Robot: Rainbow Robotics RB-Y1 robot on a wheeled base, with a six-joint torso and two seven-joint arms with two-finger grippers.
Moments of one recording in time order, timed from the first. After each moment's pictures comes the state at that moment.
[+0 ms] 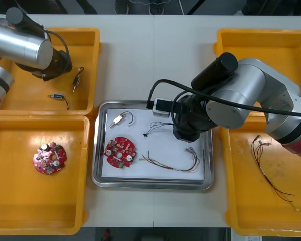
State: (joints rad) right arm -0.73 -0.64 0.68 -1.80 -0.81 1.34 2.04; left arm -0.90 0.61 -0.29 -0.99 0.49 1.04 -1.01
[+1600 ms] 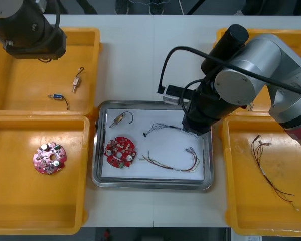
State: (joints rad) right arm -0.76 -0.59 0.51 -1.81 -0.85 1.63 1.90; left arm -0.89 0.68 -0.13 -1.78 0.59 1.91 -1.00
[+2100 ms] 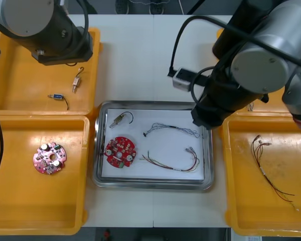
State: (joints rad) right arm -0.77 -0.56 0.35 -2.00 -0.82 1.92 1.67; left arm -0.89 0.60 -0.22 -1.91 0.58 1.91 -0.80
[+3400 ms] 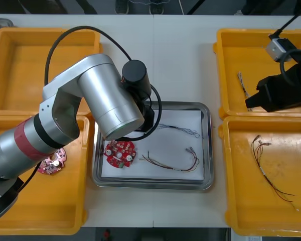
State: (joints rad) right arm -0.50 -0.71 -0.14 -2.14 -1.02 1.92 1.21; left arm -0.78 0.48 -0.73 -1.91 0.48 1.67 -0.61
